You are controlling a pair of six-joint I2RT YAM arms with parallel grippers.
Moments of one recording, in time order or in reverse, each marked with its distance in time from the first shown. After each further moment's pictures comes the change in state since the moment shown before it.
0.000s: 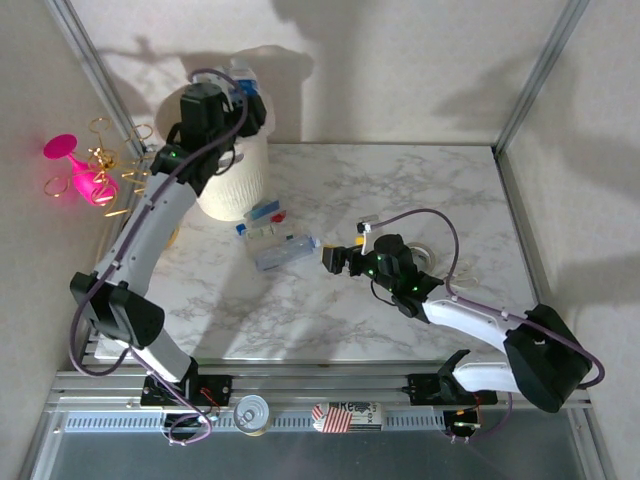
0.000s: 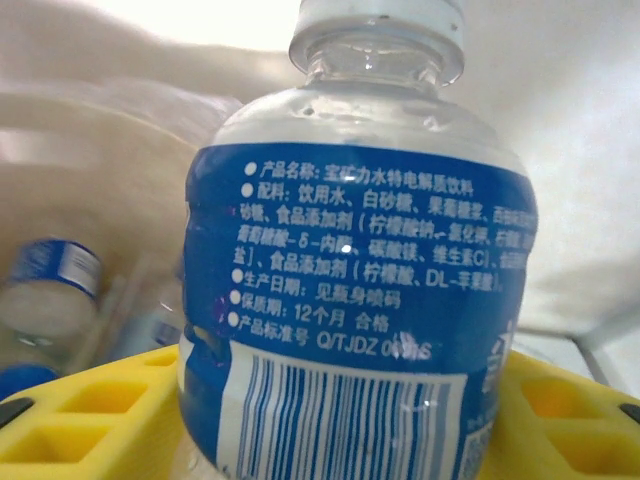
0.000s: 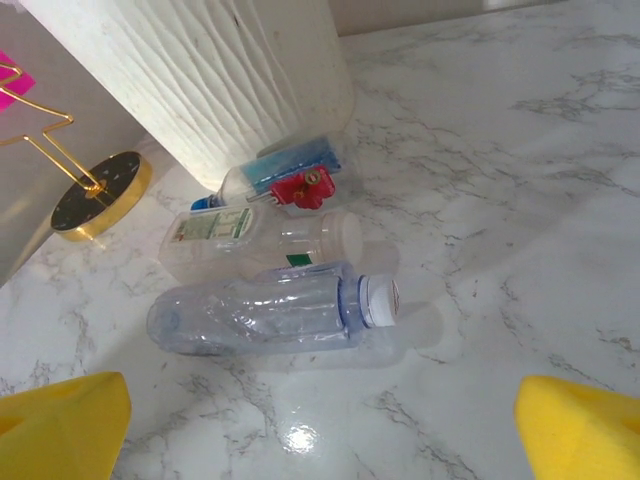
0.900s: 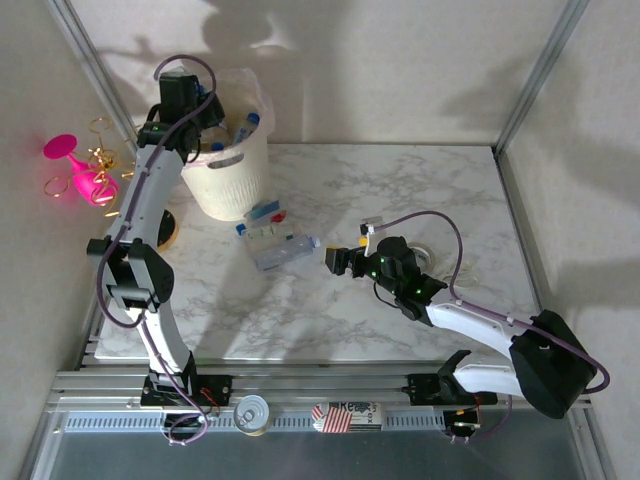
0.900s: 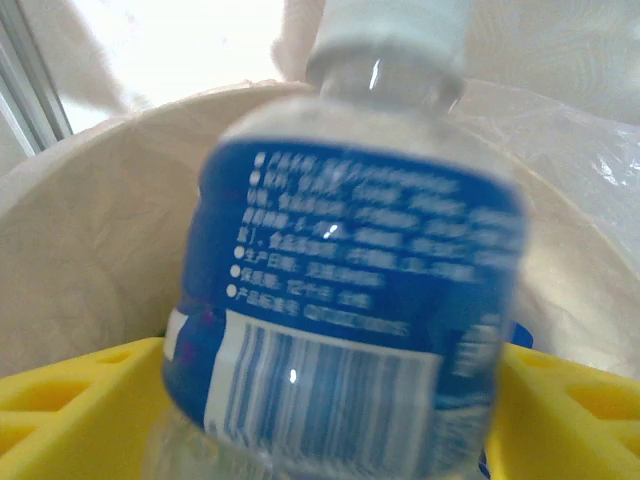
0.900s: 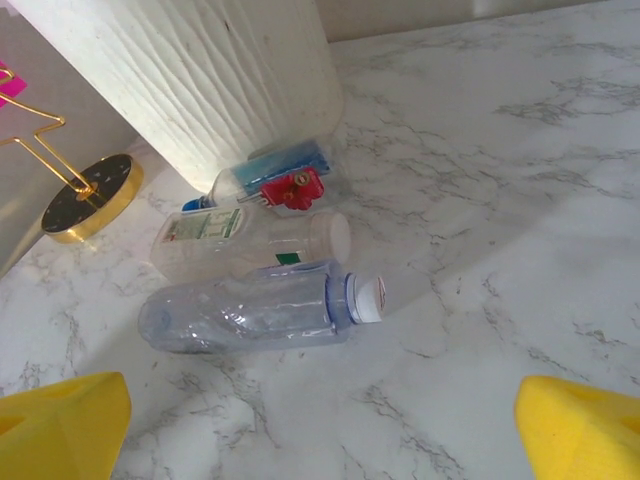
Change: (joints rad) left arm 0.204 0.231 0.180 -0.161 -0.103 0.028; right arm -0.001 -0.032 -0.021 -0.016 0.020 -0.008
